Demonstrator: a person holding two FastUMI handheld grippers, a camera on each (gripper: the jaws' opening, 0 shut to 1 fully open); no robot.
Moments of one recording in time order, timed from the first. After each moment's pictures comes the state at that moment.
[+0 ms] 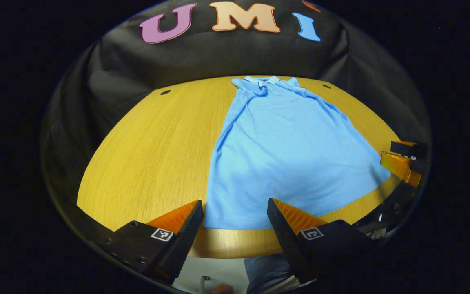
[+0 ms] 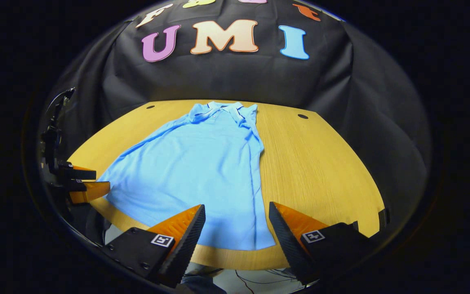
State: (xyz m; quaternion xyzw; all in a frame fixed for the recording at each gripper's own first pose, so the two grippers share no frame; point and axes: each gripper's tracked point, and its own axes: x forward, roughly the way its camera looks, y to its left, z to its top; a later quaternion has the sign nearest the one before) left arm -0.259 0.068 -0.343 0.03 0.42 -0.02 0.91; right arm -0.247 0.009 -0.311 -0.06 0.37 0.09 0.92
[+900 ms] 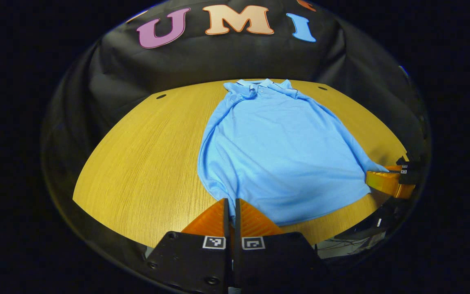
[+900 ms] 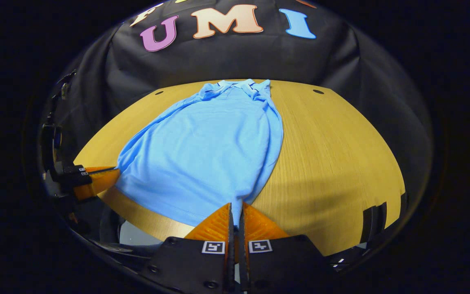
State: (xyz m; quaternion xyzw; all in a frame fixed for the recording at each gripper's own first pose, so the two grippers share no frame) left arm -0.255 0.025 -0.348 0.03 0.42 -0.01 0.91; right arm -0.267 0.035 -0.355 -0.02 0.44 0.14 0.89
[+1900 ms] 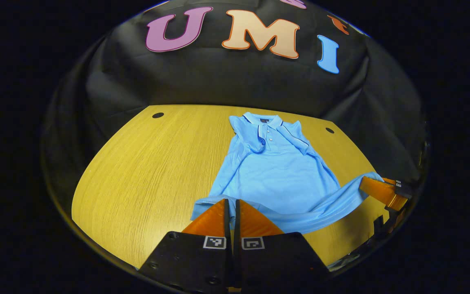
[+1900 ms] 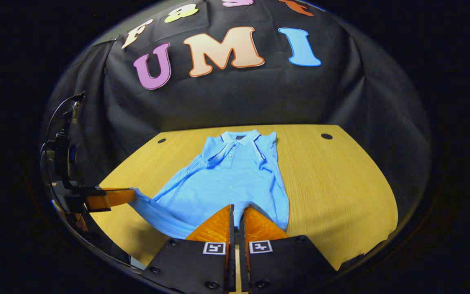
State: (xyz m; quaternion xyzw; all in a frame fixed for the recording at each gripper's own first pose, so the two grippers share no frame) left arm -0.103 0.043 -0.258 -0.06 0.36 -0.02 0.93; right arm -0.100 0.070 -0.245 0.04 0.31 0.14 0.94
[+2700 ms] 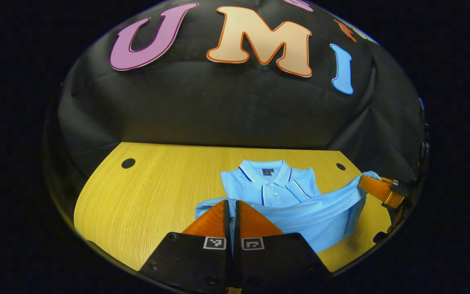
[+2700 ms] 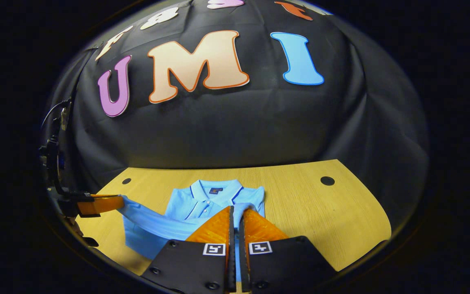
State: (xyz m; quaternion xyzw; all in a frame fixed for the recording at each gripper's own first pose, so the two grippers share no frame) left arm 0.129 0.051 -0.244 -0.05 0.29 -0.05 0.95; right arm 0.118 0.082 -0.241 0.04 0.25 0.07 0.96
